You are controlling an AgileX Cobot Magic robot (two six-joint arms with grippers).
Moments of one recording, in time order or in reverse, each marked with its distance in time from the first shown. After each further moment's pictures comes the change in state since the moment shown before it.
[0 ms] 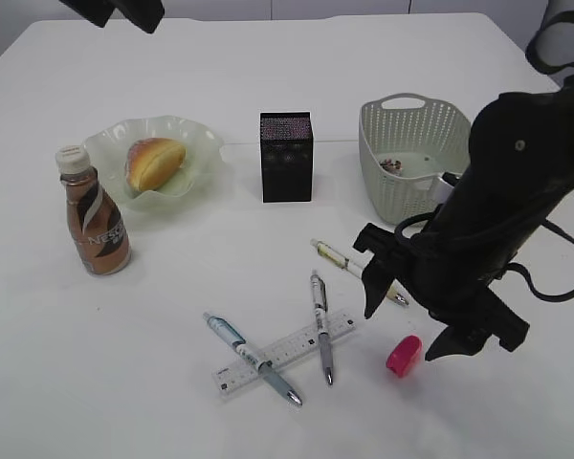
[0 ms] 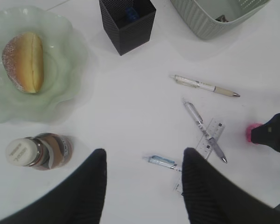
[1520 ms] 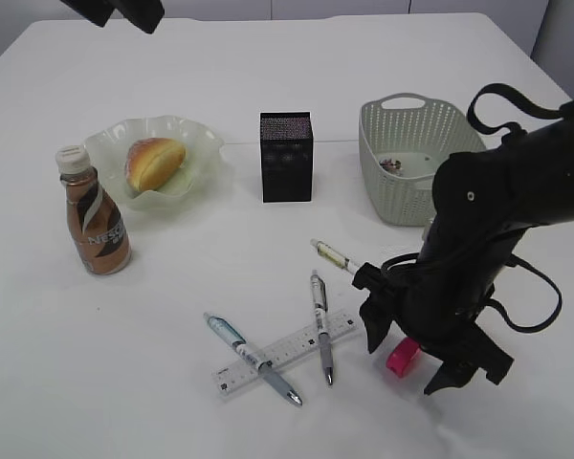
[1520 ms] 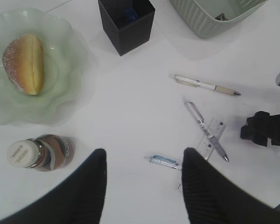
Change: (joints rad) left arm 0.000 0.000 0.000 0.000 0.000 0.018; right arm 0.000 0.158 0.000 -0.039 -0.051 0.105
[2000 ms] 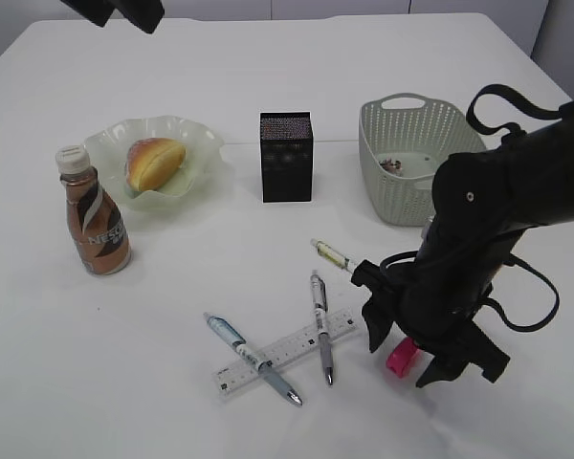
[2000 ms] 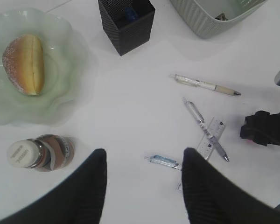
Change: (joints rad) left arm 0.000 0.000 0.000 0.000 0.000 0.000; right arm 0.000 0.002 0.000 0.004 -0.022 0.002
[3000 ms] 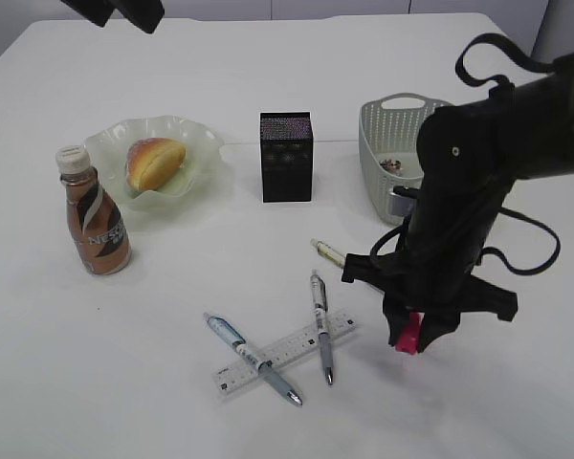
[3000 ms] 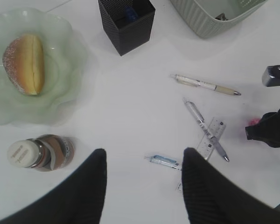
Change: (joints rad) left arm 0.000 0.000 0.000 0.000 0.000 0.000; right arm 0.000 0.006 -0.134 -0.074 0.204 -0.348
